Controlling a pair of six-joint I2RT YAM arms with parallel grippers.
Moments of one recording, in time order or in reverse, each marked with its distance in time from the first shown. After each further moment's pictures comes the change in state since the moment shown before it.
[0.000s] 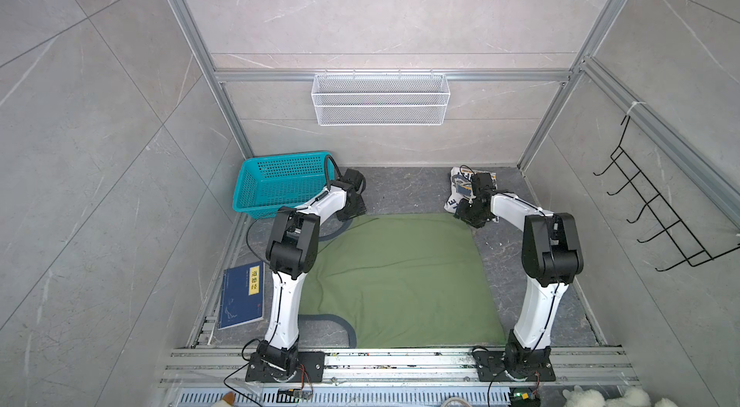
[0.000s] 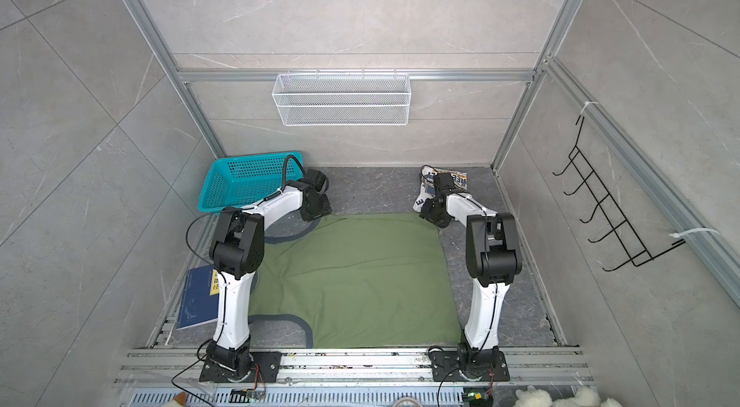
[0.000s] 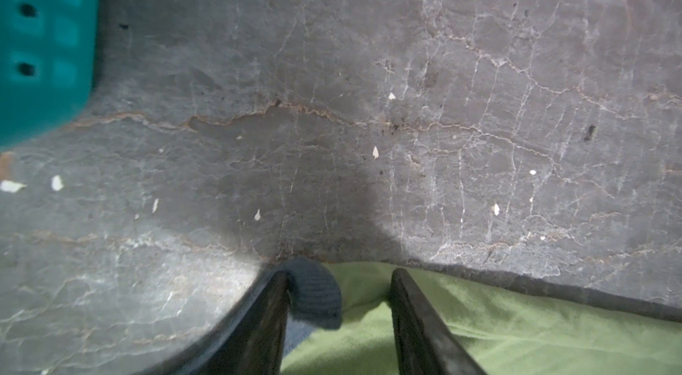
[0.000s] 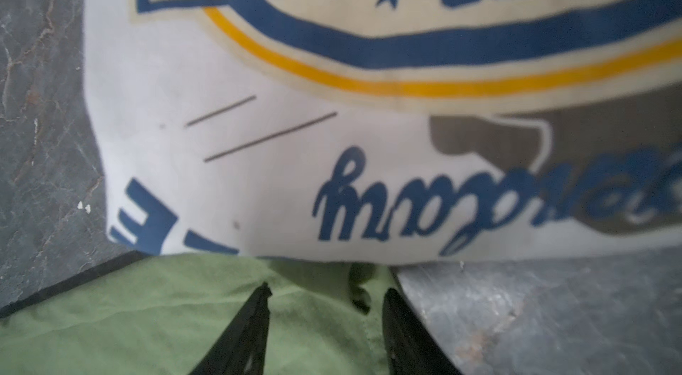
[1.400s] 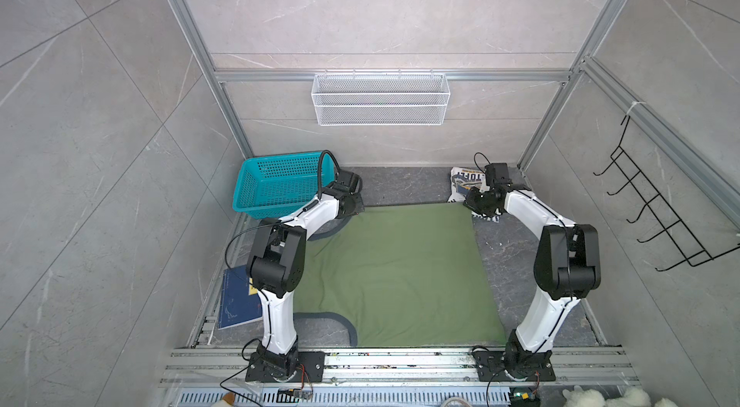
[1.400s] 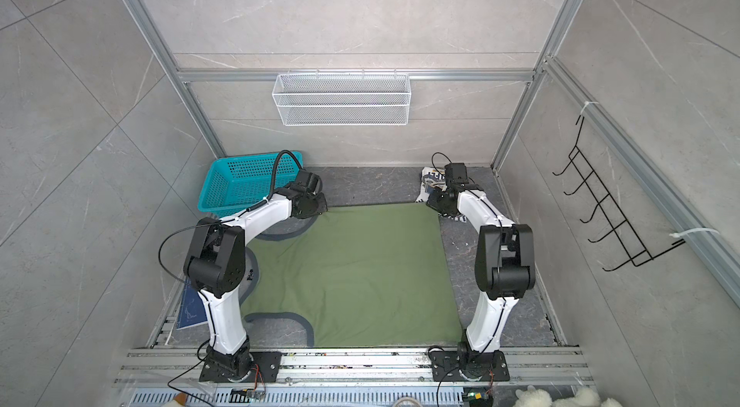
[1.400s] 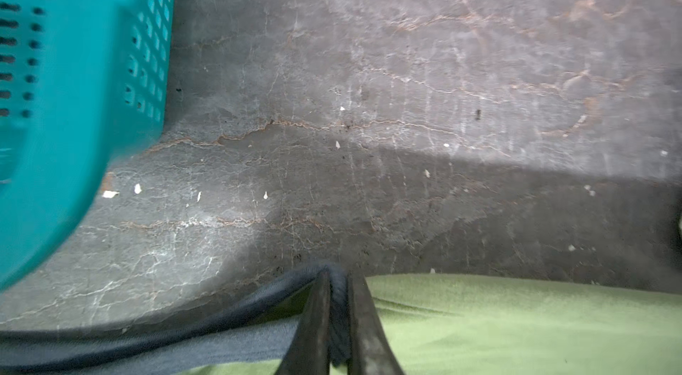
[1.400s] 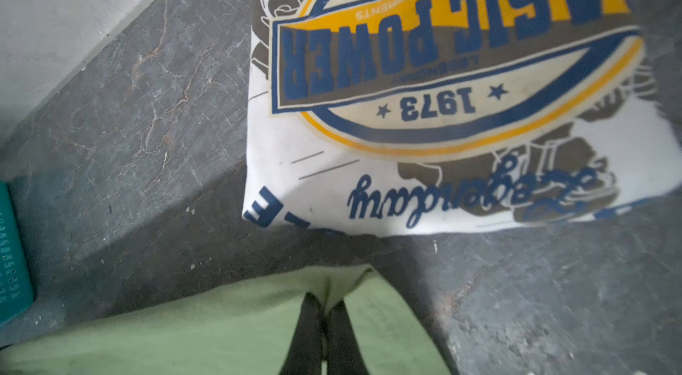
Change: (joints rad) left arm -0.018 -0.277 -0.297 0.247 -0.027 0.145; right arm -0.049 -0.195 -0.040 0.002 -0.045 -0.003
